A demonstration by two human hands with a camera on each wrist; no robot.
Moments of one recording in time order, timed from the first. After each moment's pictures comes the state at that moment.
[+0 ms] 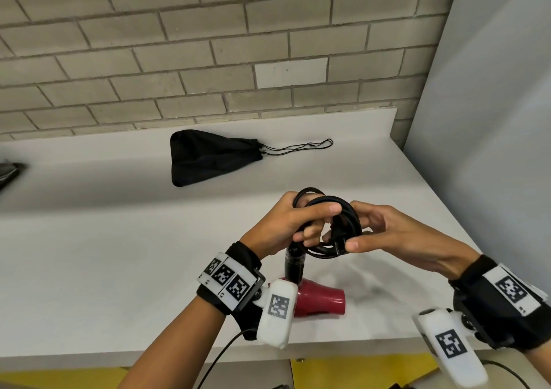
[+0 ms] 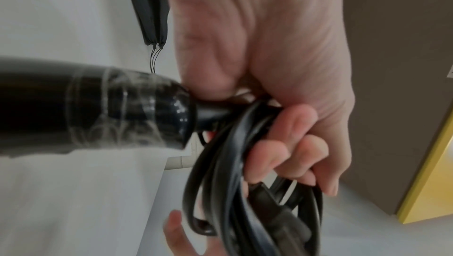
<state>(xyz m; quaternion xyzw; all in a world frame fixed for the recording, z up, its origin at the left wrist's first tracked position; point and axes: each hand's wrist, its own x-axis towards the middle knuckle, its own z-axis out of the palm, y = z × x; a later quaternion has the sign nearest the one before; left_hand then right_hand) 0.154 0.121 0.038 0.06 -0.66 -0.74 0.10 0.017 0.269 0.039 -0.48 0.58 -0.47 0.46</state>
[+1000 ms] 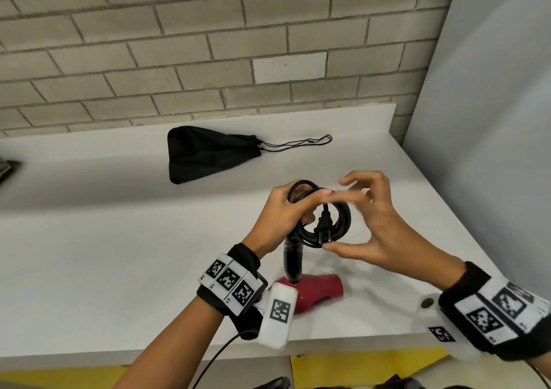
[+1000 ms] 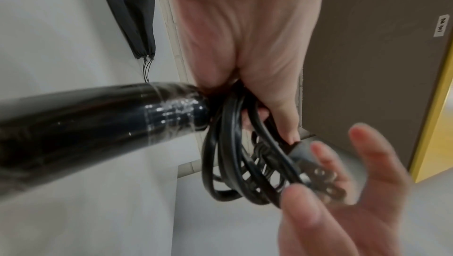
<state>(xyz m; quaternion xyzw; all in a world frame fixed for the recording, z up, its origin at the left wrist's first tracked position) 0.146 0.113 0.024 0.15 -0.71 -0.64 0.25 0.033 0.262 0.029 -0.67 0.66 -0.35 0.00</state>
